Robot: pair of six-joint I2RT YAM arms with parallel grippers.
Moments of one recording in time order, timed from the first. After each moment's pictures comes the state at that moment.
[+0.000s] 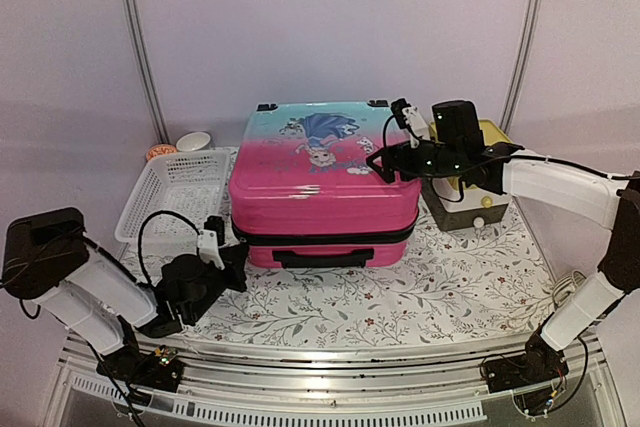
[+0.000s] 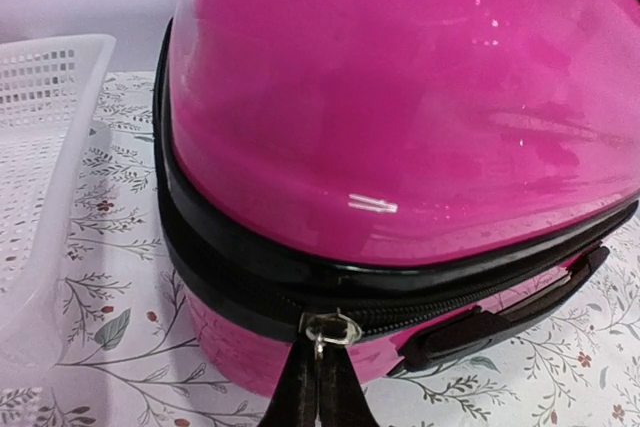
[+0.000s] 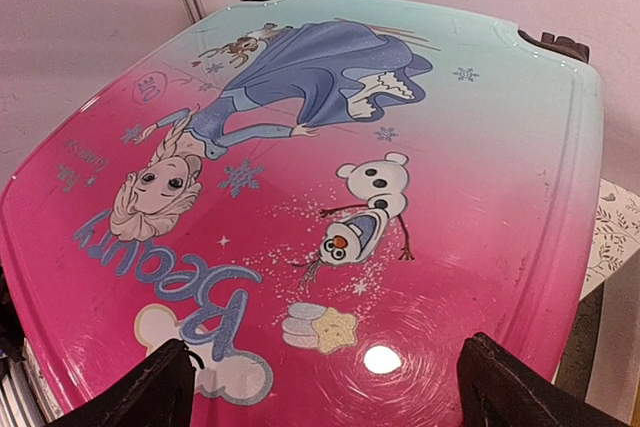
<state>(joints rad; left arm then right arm) -0.96 1.53 0.15 1.18 -0.60 -0.35 0.61 1.56 1.23 -0.12 -0.11 0.12</state>
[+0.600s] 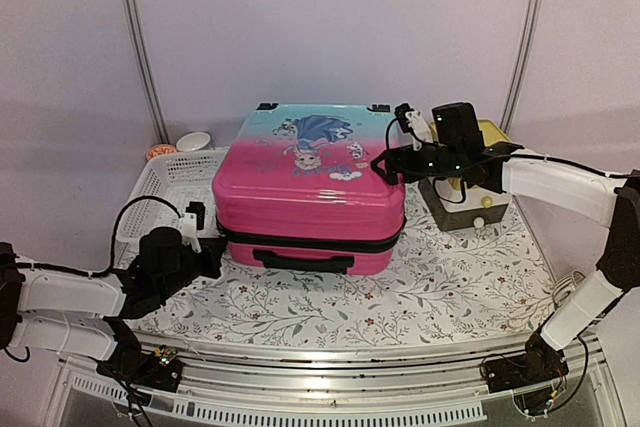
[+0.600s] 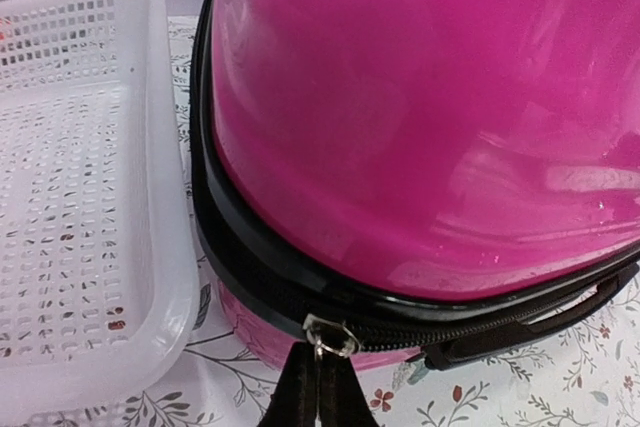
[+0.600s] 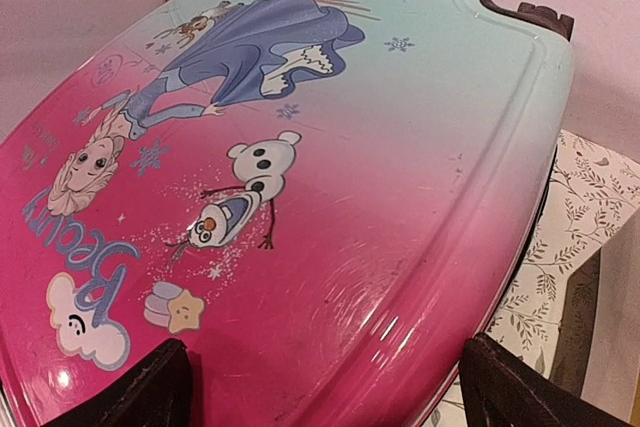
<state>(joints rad) -0.67 1.10 0.19 0.54 -0.29 -0.36 0.59 1.57 1.24 -0.17 -0.10 0.14</state>
